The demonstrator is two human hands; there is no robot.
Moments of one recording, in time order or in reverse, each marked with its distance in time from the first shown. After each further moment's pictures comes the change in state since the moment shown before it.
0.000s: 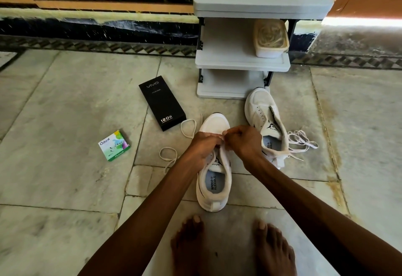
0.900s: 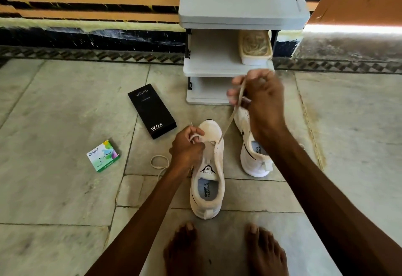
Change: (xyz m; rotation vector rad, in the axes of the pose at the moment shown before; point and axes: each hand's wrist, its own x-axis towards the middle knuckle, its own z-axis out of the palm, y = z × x) left_hand 0.006 -0.004 -0.016 0.241 0.205 0.392; right_hand -0.010 -0.107 -0.067 0.676 -0.022 -0.390
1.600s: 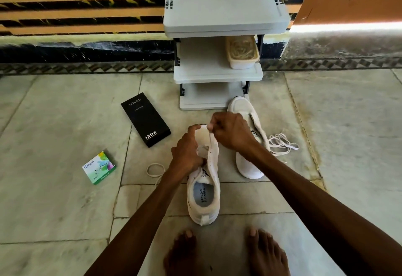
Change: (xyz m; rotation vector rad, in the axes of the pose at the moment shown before) left_hand 0.011 0.007 0.009 0.579 -0.203 0.163; right_hand -0.001 0.052 -0.011 -1.072 -0.344 0.015
